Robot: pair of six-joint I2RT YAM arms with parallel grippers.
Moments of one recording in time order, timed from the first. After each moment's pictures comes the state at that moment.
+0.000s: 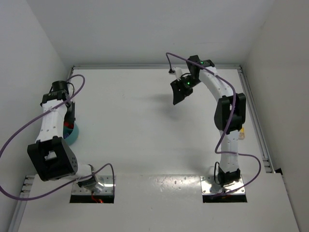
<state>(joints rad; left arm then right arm) 0.32 1.39 1.20 -0.96 -0.28 0.22 0.25 2.19 1.97 -1.13 -0.61 -0.48</state>
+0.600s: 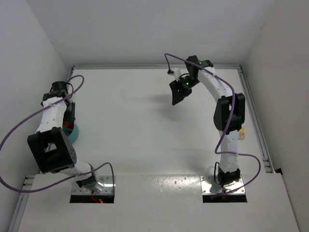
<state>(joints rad) 0.35 1.48 1.19 -0.90 -0.25 0.25 0.26 2.19 1.97 -1.13 -0.60 -0.48</state>
